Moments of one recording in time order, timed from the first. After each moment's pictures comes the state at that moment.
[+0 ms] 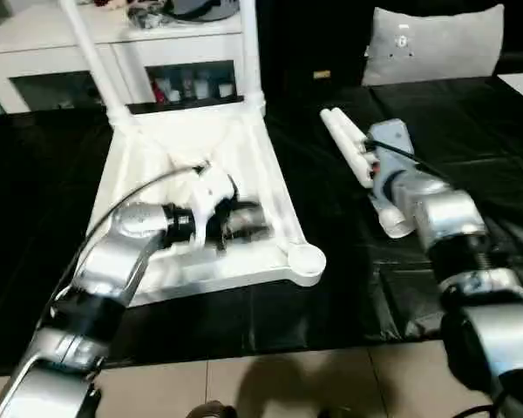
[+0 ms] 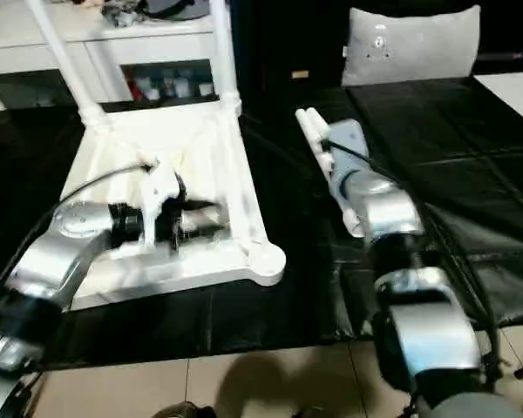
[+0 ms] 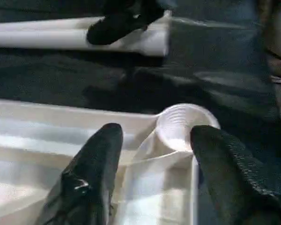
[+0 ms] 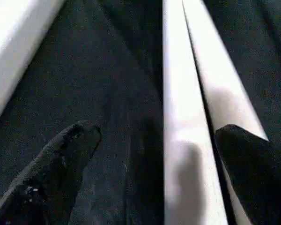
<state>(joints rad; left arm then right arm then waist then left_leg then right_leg) -0.54 0.42 -0.23 0.19 -0.21 0.36 -1.06 -0.92 -0.30 -0.01 0.88 -0.01 0.57 0.26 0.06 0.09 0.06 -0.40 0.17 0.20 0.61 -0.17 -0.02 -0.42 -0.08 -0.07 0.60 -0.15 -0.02</state>
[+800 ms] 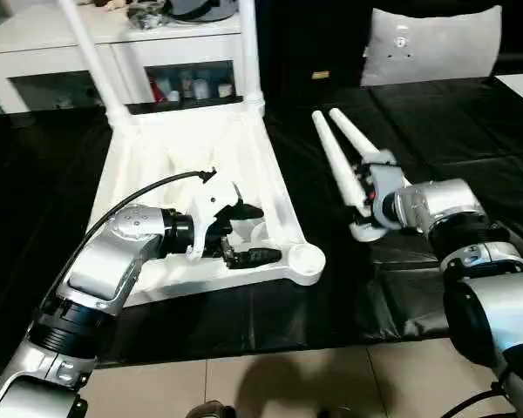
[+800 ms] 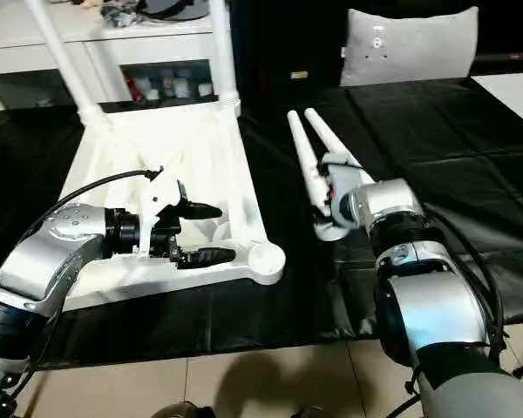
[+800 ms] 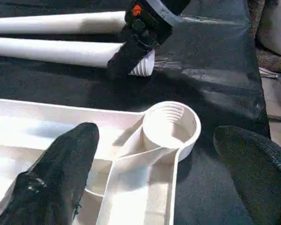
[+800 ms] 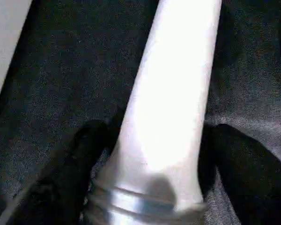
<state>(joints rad) -0.51 0.46 -0.24 0.06 -0.22 0.48 -1.03 -1.01 -0.31 0.04 1.08 -0.01 0.74 0.51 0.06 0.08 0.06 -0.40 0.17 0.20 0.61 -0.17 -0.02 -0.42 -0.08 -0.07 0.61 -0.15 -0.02</state>
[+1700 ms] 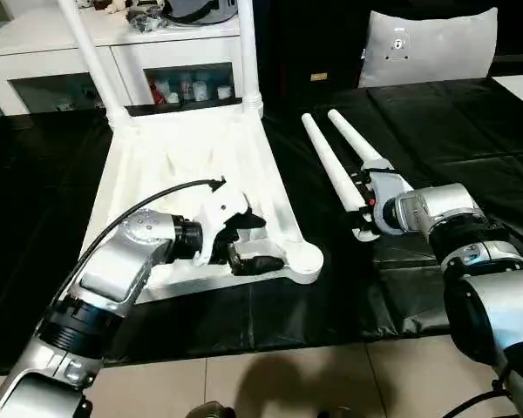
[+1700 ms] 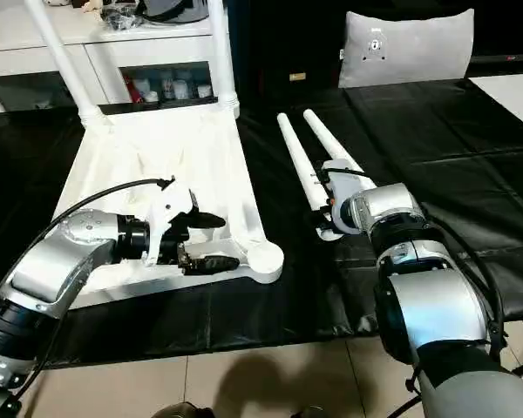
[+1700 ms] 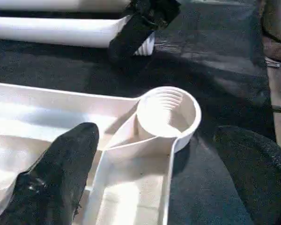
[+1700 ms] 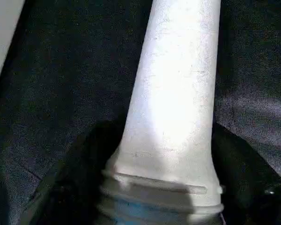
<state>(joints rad) -0.52 0.44 -0.29 0.10 -0.19 0.51 -0.99 -1.02 -0.32 0.03 1.15 -0.01 0.71 0.53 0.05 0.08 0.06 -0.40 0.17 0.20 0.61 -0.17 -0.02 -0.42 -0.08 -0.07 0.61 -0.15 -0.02</state>
